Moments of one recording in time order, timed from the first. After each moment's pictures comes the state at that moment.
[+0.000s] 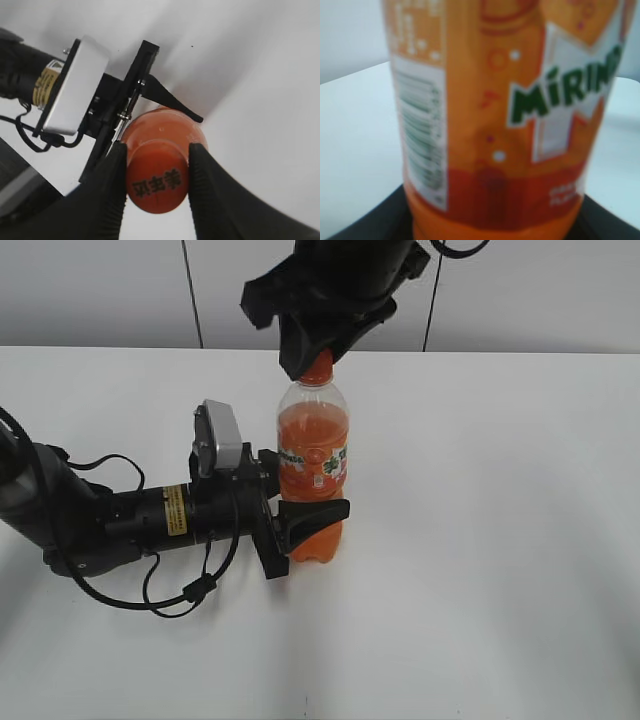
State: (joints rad) left arm -0.37 2.30 -0.91 0.98 -1.29 -0.26; right arm 0.70 1.94 -1.87 0.13 1.22 -0.09
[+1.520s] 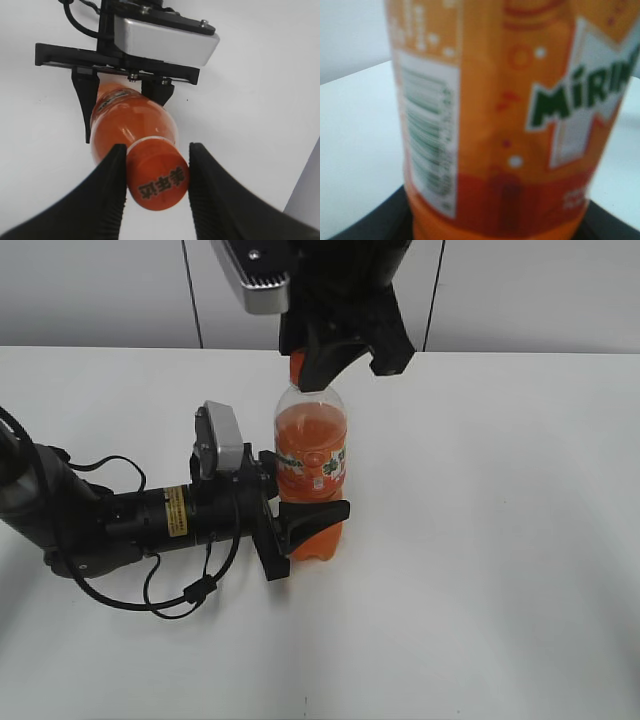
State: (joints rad) left arm -0.38 2.30 -0.91 0.97 -1.29 -0.25; right arm 0.69 1.94 -1.87 0.18 1.24 -1.47
